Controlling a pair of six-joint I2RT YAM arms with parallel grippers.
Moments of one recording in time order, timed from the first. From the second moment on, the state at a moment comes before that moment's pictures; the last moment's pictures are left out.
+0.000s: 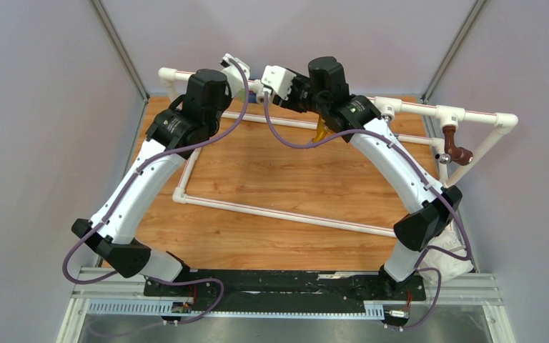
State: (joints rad) left arm -0.60 1.45 1.80 -0.80 -0.61 0.42; right arm 0.64 1.73 1.94 -0.55 -0.10 -0.82
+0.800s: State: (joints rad) left arm -0.66 1.38 1.68 -0.70 -0.66 0.57; right arm 0.65 1.72 1.94 -0.57 -0.10 -0.82
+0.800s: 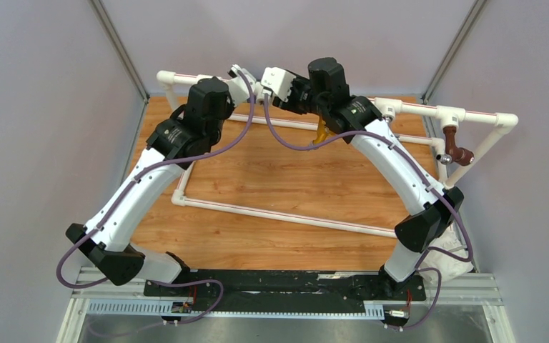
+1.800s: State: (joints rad) left arm -0.23 0.69 1.29 -0.47 -0.35 -0.05; right arm 0.71 1.80 2.05 -0.57 -0.04 -0.73
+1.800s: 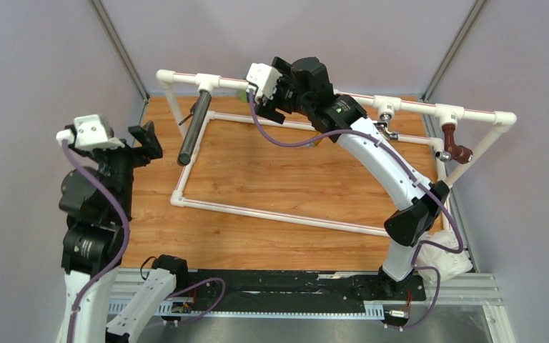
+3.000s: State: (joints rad) left arm -0.23 0.09 0.84 -0.43 -0.51 -0.09; right arm 0.75 0.34 0.83 0.13 0.43 -0.35
